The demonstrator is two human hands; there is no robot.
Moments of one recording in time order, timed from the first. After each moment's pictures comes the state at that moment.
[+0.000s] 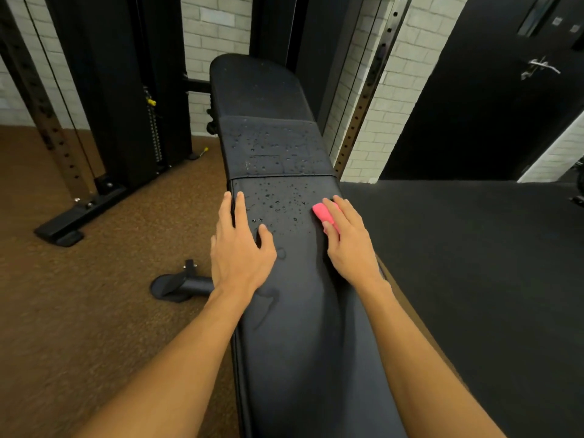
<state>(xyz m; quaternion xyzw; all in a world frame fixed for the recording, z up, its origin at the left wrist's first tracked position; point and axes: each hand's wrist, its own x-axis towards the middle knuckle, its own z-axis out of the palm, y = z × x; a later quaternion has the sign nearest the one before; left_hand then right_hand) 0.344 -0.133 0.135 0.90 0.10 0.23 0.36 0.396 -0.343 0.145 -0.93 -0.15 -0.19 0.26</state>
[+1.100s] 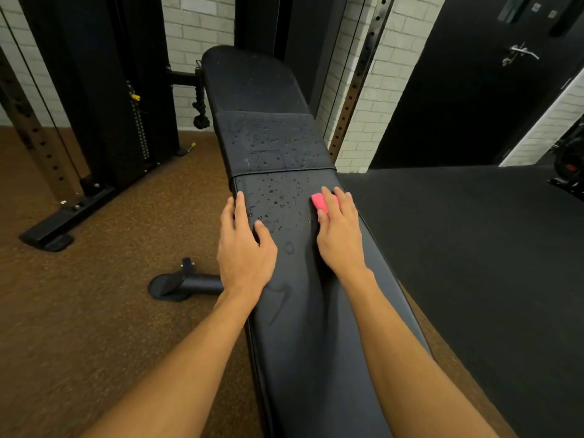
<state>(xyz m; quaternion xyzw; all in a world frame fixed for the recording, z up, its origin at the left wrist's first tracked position) 0.344 -0.128 0.129 0.85 0.11 0.24 0.45 0.392 -0.302 0.145 -0.94 -0.05 -0.19 0.29</state>
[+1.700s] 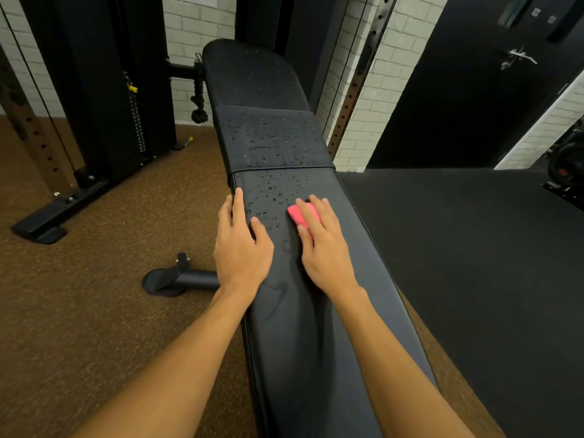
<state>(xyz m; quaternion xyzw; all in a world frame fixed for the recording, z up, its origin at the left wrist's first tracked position) 0.341 -0.127 0.129 0.85 0.11 0.24 0.46 0.358 -0.288 0.136 -0.93 -0.15 -0.19 0.27</state>
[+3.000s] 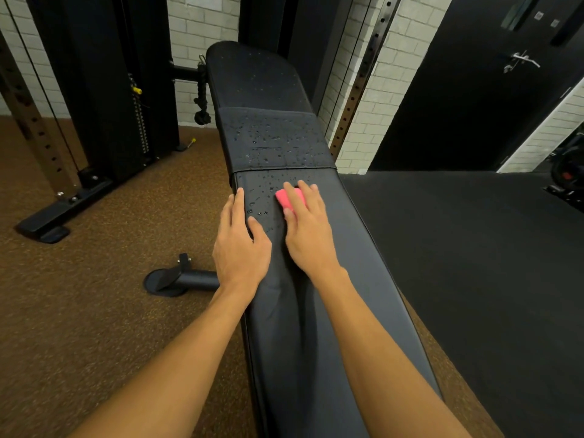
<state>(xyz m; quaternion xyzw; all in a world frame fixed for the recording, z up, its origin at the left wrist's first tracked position) 0.342 -0.124 0.129 0.84 0.12 0.26 0.47 0.382 -0.251 0.148 -0.93 -0.15 -0.20 0.28</state>
